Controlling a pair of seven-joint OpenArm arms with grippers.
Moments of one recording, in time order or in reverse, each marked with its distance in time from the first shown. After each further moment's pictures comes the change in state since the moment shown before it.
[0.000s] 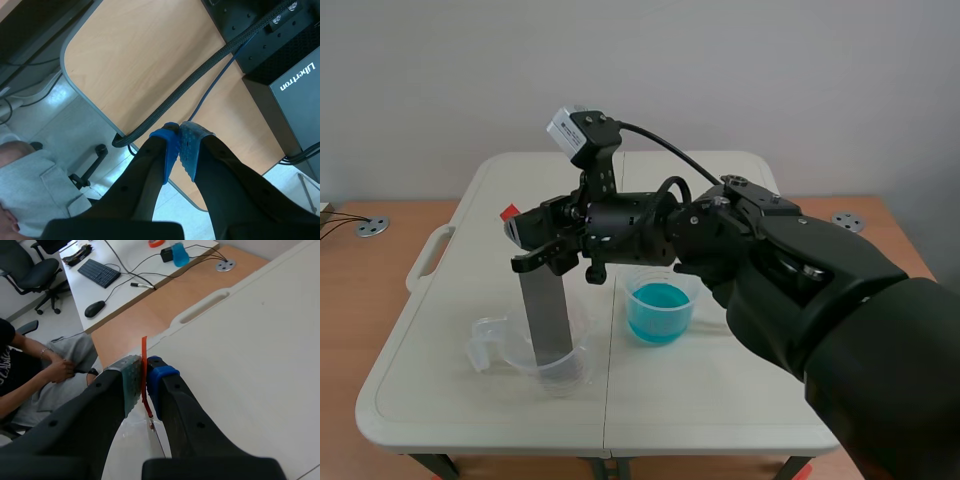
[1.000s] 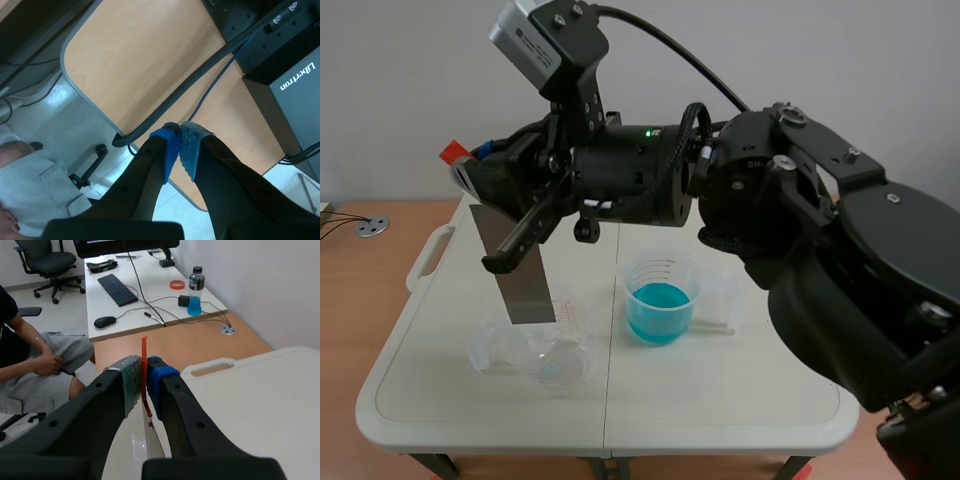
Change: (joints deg) left arm 0.0 0.0 0.0 0.0 0.0 0.0 0.0; right arm -7.7 5.6 0.0 29.6 -6.9 3.3 -1.6
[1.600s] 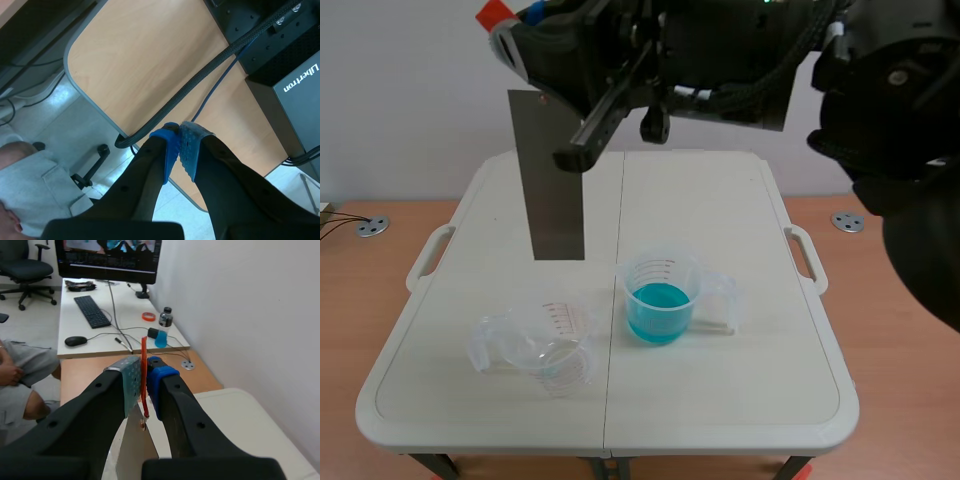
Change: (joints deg) left arm -0.7 0.0 0.0 0.0 0.0 0.0 0.7; right arm 0.0 7.8 8.5 15.6 5.6 0.0 -2.1
